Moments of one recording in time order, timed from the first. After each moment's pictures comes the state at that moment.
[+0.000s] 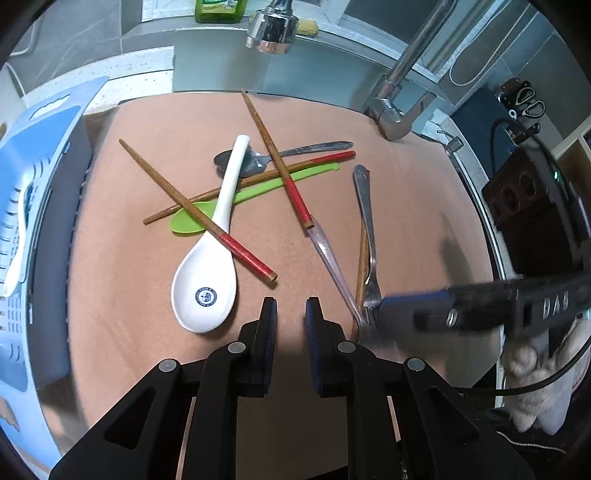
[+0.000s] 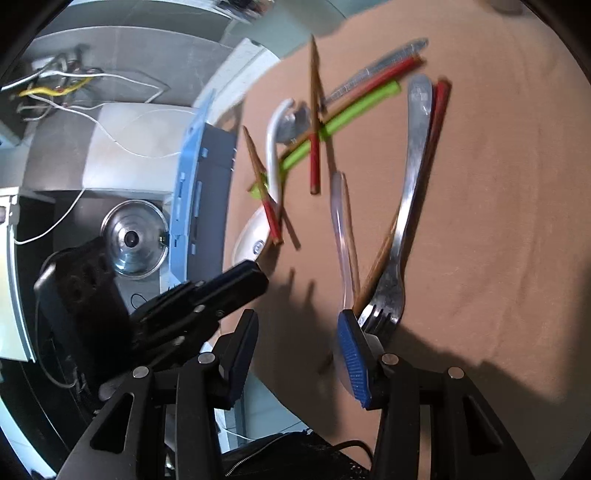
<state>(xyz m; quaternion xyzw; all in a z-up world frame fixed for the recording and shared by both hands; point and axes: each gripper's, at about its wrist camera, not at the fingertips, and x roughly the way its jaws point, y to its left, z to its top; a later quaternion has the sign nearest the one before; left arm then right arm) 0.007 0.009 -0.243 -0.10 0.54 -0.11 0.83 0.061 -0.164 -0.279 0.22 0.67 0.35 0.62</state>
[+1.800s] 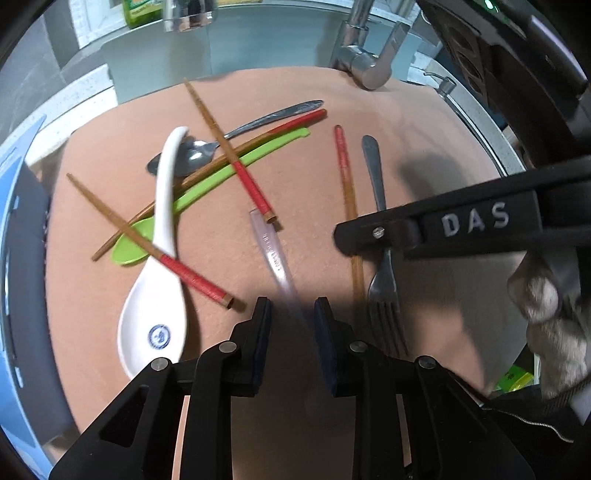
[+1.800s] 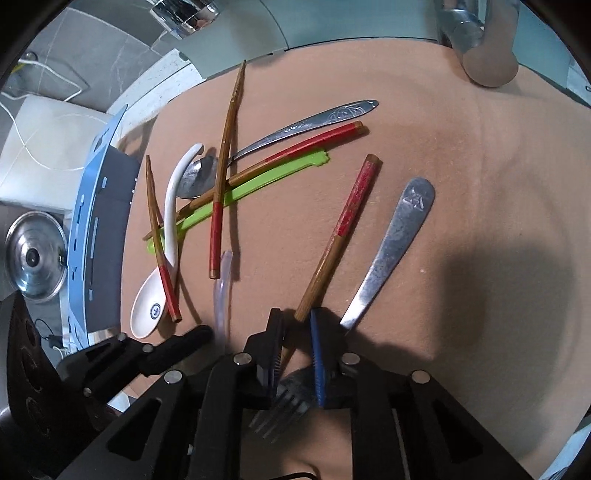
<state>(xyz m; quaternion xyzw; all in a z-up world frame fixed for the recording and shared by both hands) 0.032 -0.037 -0.274 0.02 0.56 -0.14 0.81 0.098 -0.129 -0.290 0.06 0.69 0.21 0.70</state>
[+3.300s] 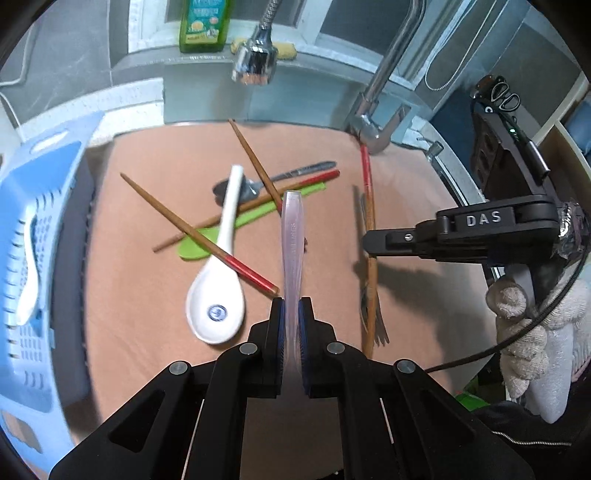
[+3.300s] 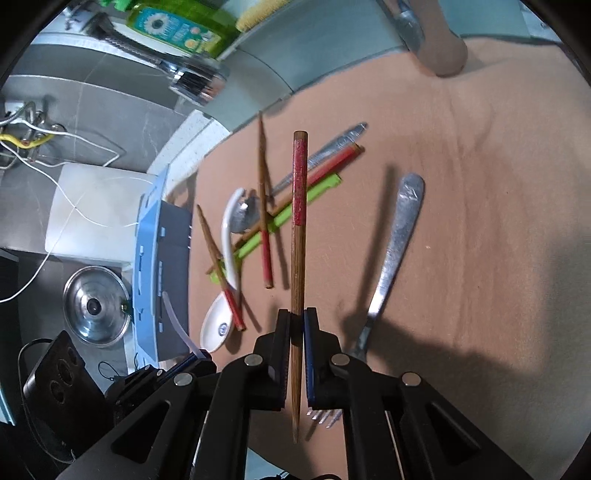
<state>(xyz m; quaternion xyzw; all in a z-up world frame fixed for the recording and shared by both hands) 0.002 0.020 -0.226 -0.07 0.50 -0.14 0.85 0.084 -0.161 -0.260 0.22 0.63 0.24 0.70</state>
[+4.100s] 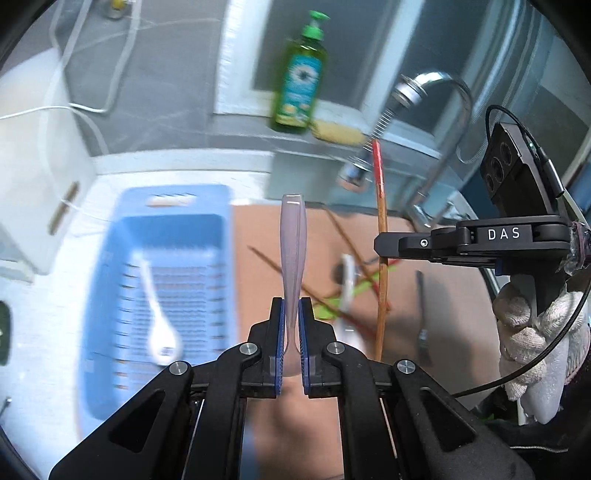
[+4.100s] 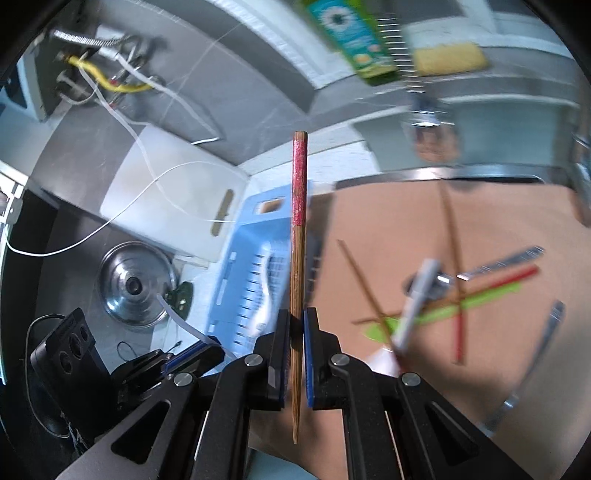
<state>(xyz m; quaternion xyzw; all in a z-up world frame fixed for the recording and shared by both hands) -0.015 0.154 -0.150 -0.08 0.42 -0.06 0.90 0.099 -0.007 -0.168 0.17 0.55 0.37 0.73</state>
